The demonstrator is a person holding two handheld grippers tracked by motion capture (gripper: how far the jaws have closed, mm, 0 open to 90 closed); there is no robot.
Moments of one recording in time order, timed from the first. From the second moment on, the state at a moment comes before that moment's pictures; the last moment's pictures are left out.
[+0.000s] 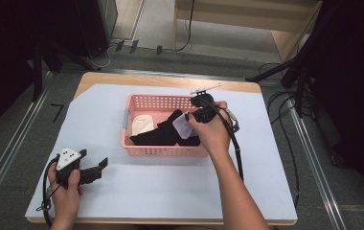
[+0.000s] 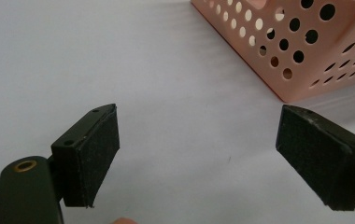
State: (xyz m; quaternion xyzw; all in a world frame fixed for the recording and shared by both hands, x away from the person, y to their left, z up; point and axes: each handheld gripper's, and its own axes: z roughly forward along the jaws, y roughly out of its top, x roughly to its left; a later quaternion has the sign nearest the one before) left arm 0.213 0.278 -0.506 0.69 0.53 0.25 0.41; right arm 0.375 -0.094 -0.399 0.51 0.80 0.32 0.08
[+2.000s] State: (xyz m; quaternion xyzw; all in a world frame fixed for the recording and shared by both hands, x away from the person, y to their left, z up) left arm 0.213 0.278 -0.506 0.70 0.53 0.25 0.41; right arm 0.378 -0.133 -0.396 0.56 0.75 0.33 0.12
